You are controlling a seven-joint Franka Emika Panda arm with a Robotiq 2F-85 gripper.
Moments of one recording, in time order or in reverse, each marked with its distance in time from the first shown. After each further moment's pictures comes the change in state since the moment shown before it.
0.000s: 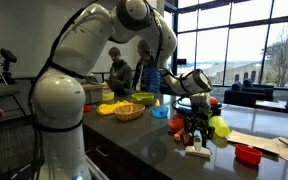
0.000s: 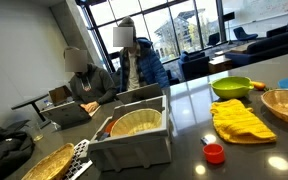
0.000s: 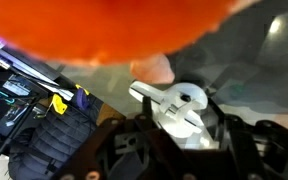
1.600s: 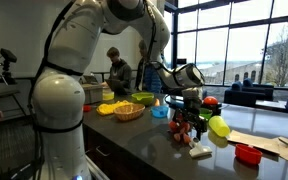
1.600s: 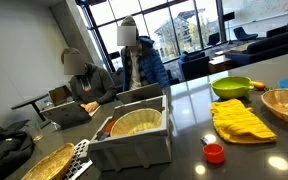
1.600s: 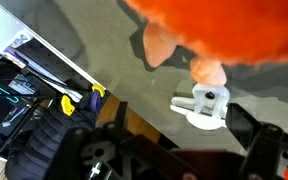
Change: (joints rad) arm -0.004 -0.125 0.051 -0.121 0.004 0.000 0.000
